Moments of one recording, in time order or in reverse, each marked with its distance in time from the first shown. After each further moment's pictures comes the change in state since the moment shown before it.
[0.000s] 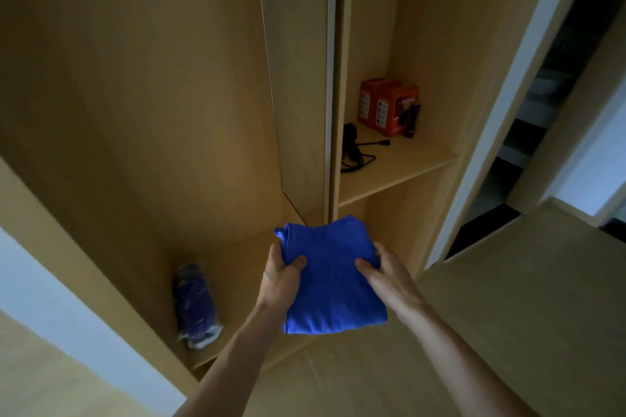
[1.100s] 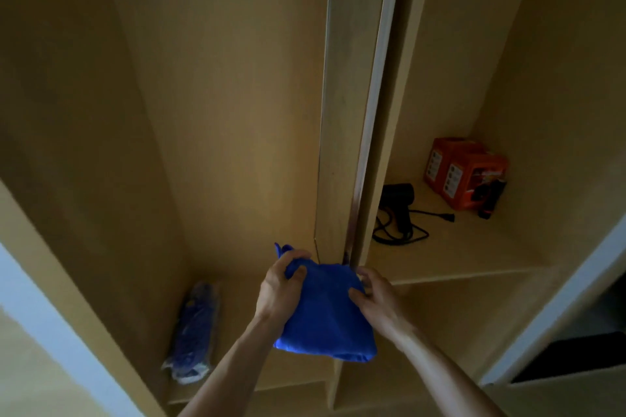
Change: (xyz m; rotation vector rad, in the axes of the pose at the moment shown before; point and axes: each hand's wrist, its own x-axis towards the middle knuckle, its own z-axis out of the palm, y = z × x) left_hand 0.158 0.034 0.034 0.221 0.240 0.115; right_hand 0.210 -0.024 -0.008 -0.234 -0.311 -0.167
